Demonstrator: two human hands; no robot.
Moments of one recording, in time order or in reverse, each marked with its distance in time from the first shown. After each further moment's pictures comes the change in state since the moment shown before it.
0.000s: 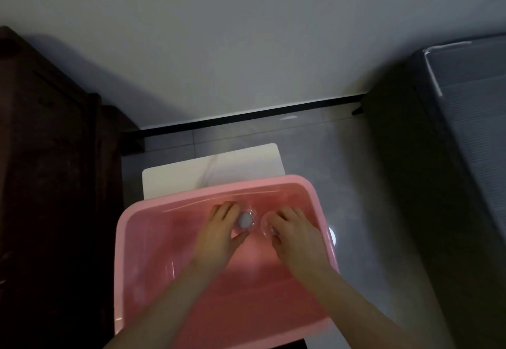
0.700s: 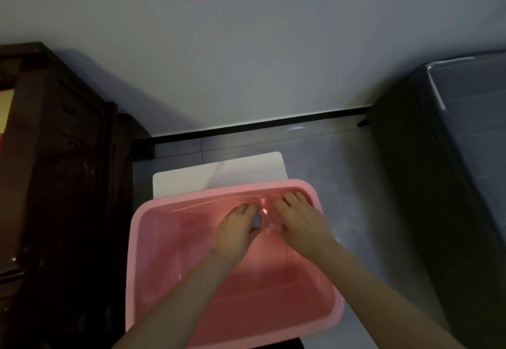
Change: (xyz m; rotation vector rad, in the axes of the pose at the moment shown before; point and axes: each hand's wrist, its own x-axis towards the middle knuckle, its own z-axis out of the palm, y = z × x) left_hand 0.020 0.031 -0.002 0.040 -0.153 -0.053; right_hand 0.028 0.012 -0.031 -0.058 -0.109 -0.160
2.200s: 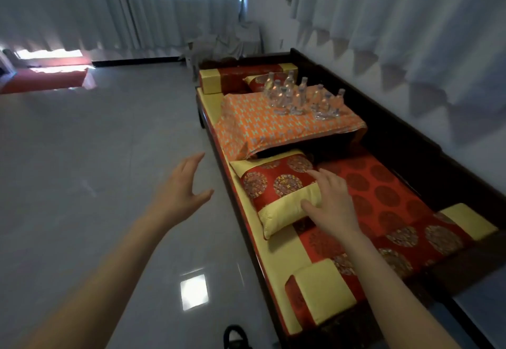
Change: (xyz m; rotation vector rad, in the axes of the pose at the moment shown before) left_hand -0.914 -0.195 -0.278 0.051 1.225 -1.094; right_hand -0.217 -0.799 0.076 0.066 -0.043 -1.092
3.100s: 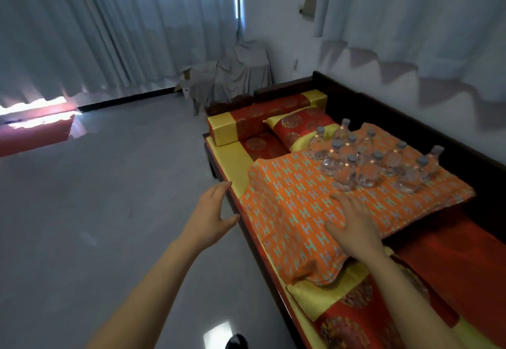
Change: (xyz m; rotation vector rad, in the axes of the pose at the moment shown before) left_hand 0.504 -0.267 0.012 0.019 -0.171 0.037; right_hand 0.499 -0.087 0.202 0.084 -0.014 0.132
